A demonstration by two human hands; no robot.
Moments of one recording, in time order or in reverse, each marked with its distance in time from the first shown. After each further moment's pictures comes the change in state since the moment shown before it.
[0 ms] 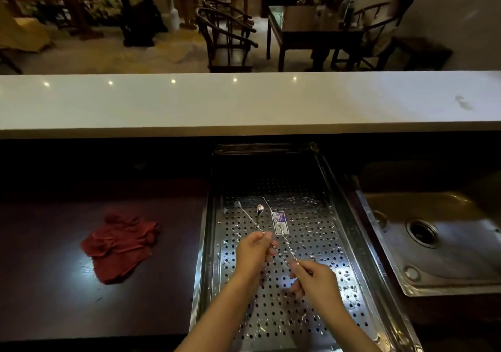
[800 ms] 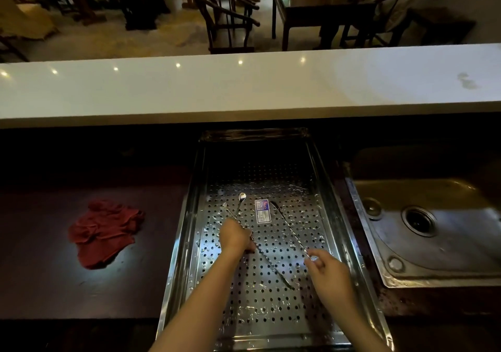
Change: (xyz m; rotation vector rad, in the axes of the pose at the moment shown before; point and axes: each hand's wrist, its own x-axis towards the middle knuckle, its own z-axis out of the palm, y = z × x) left_hand 0.050 -0.014 0.026 0.586 0.289 -0.180; right_hand 0.015 0.042 -0.063 -0.213 0.075 -0.078
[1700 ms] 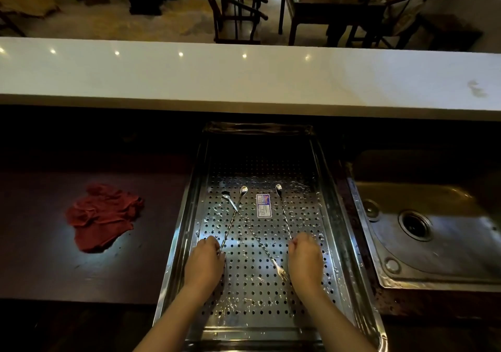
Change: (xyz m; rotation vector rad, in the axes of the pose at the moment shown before) left_hand -0.029 -0.083 -0.038 0.419 0.121 0.307; right_hand 0.041 0.001 0.062 -0.396 0.200 0.006
